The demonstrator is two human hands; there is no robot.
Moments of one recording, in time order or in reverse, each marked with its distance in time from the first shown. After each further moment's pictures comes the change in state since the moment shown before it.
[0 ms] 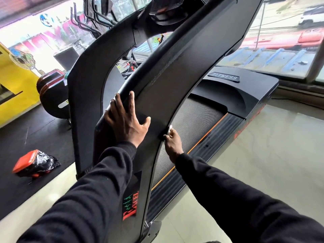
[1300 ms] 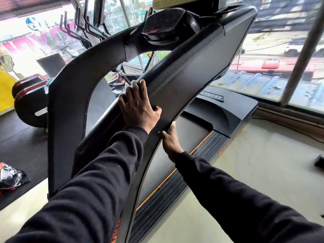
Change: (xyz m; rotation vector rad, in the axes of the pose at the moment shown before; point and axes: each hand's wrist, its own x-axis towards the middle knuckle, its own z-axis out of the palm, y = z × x) left_hand 0.097 0.083 -0.001 -0.006 0.020 0.041; right_hand 0.061 -0.067 -0.027 -0.018 -0.001 -0.151
